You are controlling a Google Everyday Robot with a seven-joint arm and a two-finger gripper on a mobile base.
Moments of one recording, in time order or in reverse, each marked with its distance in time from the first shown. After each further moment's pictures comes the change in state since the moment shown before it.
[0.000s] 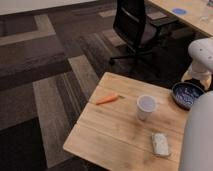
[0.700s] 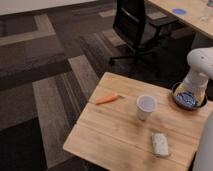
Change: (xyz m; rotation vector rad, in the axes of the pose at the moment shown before) arm 0.131 -0.002 0.039 -0.103 0.317 0.034
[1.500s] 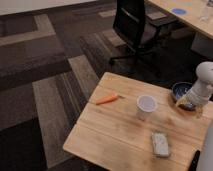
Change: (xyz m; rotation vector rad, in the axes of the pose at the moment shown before) arm 0.003 -0.018 0.051 -0.048 0.121 0.002
